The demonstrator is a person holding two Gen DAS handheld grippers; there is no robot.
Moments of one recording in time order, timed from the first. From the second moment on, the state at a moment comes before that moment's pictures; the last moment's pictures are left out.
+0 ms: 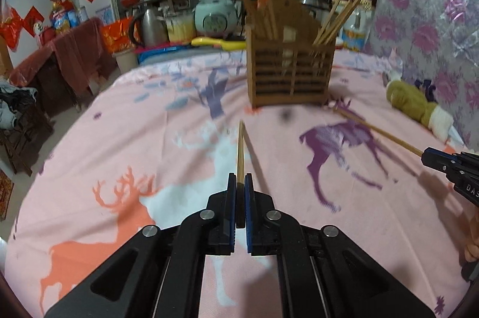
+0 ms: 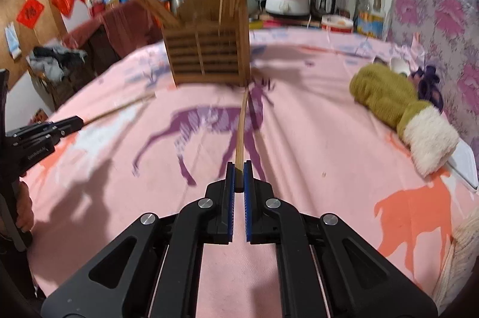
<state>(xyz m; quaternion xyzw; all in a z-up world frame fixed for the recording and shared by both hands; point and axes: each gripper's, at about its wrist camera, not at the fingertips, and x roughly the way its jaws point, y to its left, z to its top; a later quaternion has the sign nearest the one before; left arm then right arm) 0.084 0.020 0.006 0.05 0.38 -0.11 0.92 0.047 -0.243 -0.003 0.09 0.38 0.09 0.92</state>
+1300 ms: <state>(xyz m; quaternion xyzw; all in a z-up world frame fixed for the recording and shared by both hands) 0.154 -0.045 0.214 0.01 0.23 -0.17 0.96 0.095 -0.226 0.192 0.10 0.18 0.11 0.97</state>
